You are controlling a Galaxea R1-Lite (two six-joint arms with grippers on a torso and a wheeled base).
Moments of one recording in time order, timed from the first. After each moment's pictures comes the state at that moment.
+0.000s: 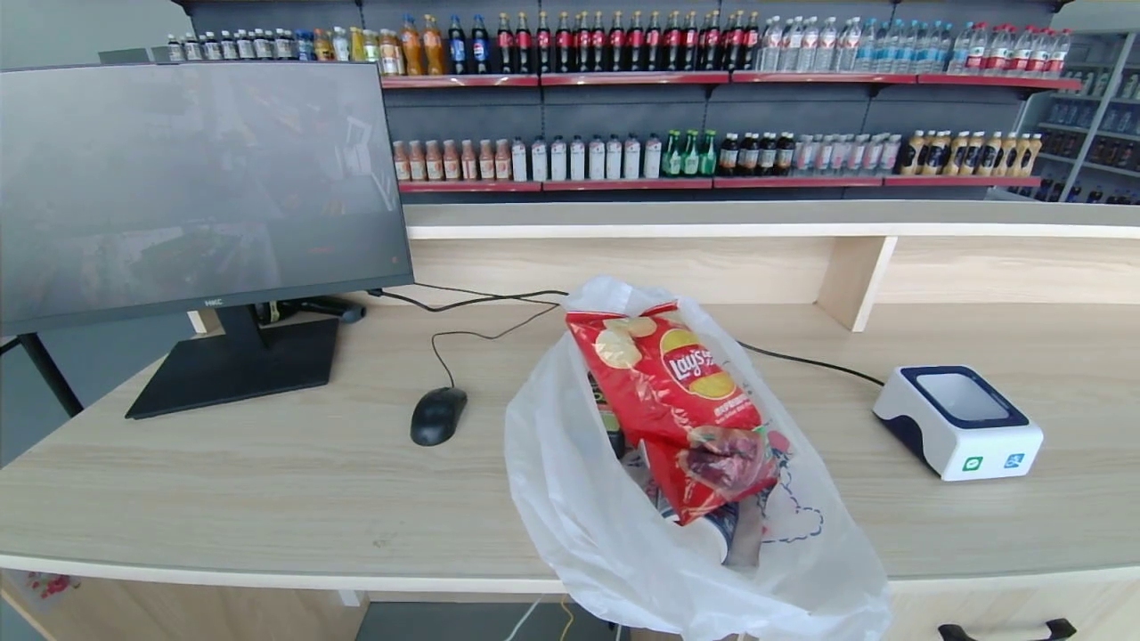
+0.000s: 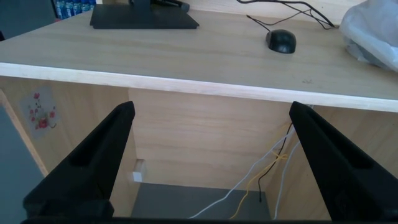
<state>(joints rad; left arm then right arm) 0.00 0.00 0.00 0.00 0.00 -0.01 -0.03 0.10 0.00 0.00 -0.02 -0.05</state>
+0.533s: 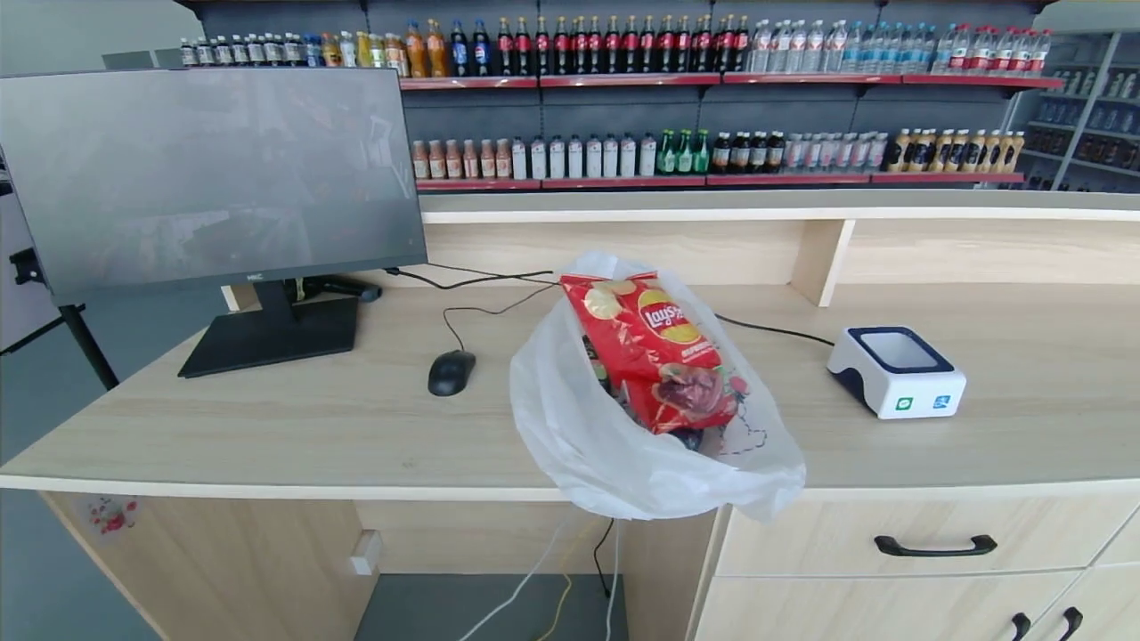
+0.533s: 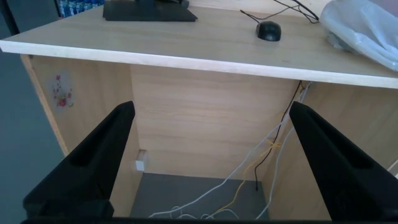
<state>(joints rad) 0.00 0.00 0.00 0.00 0.00 -0.01 0.00 0.00 0.00 0.00 0.00 -0.01</state>
